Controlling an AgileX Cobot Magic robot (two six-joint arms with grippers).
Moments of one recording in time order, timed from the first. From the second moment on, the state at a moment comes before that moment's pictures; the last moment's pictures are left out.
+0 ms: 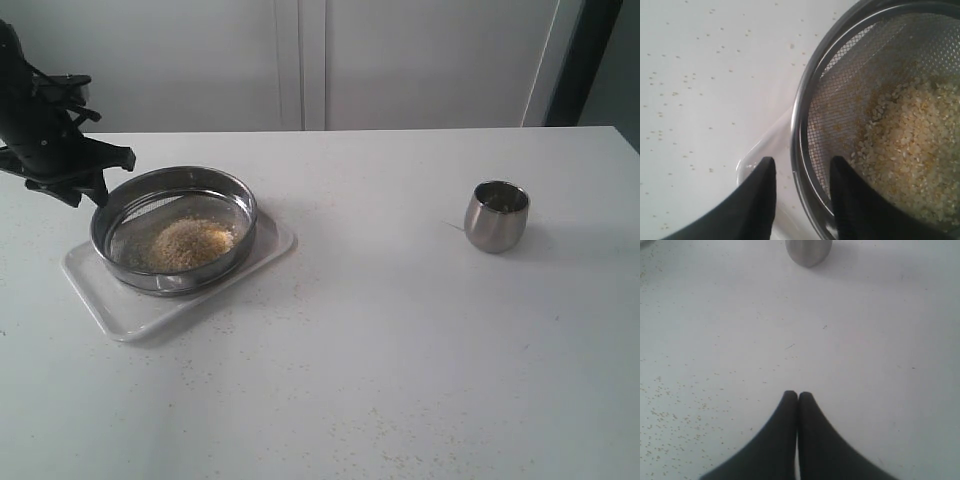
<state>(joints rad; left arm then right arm) -0.11 1.99 -1.60 -0.08 0.88 0.01 0.11 0.73 -0.73 0.03 0.93 -0.01</state>
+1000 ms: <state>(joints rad) -0.11 2.13 -1.60 -0.08 0.86 0.00 0.11 0.73 -0.73 0.03 0.93 -0.01</state>
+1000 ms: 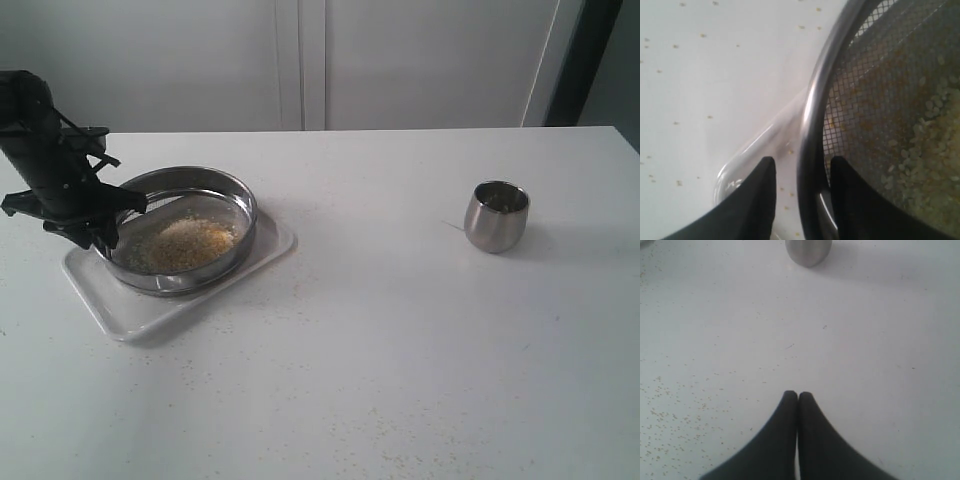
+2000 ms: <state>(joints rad) -0.11 2.09 -1.60 -0.08 0.87 -0.01 0.11 0.73 -0.73 0.03 0.93 -0.01</state>
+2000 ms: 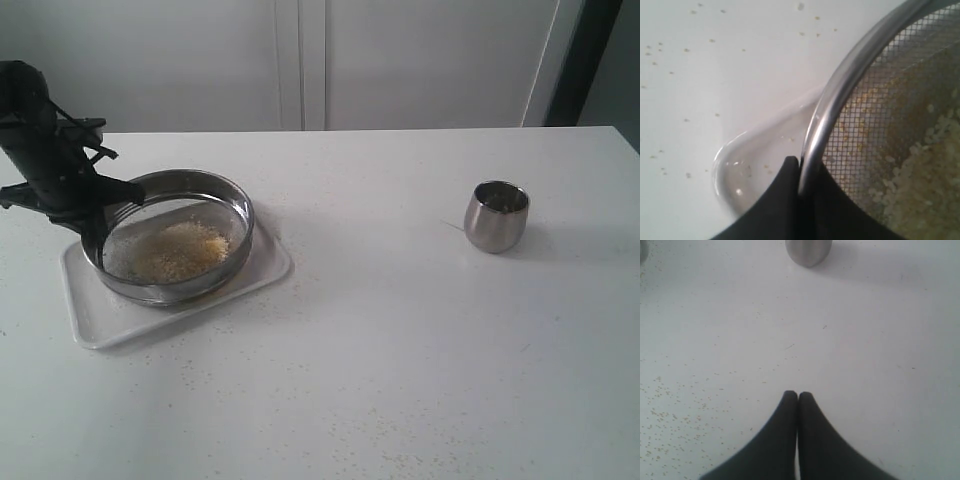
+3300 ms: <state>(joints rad) -0.04 2.03 -1.60 -0.07 1.00 0.04 0.11 0.73 -0.73 0.03 0.93 -0.01</state>
